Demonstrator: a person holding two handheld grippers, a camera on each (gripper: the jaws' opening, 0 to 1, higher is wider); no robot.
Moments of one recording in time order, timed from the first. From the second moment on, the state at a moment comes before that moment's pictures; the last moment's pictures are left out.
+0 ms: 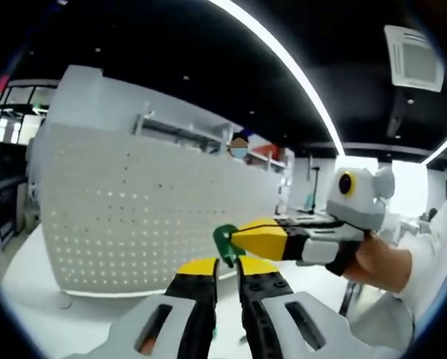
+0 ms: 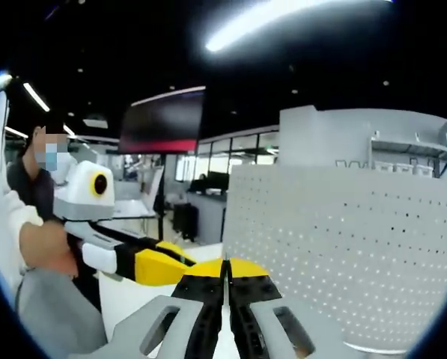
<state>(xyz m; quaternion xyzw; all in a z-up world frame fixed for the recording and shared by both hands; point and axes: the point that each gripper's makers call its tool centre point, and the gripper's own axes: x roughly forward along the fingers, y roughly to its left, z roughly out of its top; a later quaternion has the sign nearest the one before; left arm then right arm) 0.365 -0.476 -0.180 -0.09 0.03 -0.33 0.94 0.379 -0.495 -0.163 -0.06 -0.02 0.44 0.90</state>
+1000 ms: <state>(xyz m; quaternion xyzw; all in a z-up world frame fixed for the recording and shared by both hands) 0.368 -0.478 -0.173 -0.08 0.00 -0.32 0.94 0.373 -0.487 -0.162 -0.04 -0.02 0.45 0.89</state>
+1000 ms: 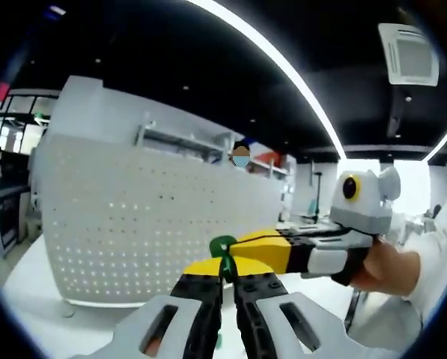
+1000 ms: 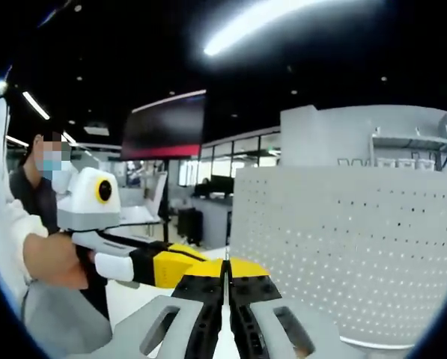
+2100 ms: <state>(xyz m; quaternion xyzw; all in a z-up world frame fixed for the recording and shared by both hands) 0.371 -0.470 -0.176 -0.01 -0.01 -0.30 0.96 0.376 -0.503 -0.170 -0.08 0.00 0.43 0.90</state>
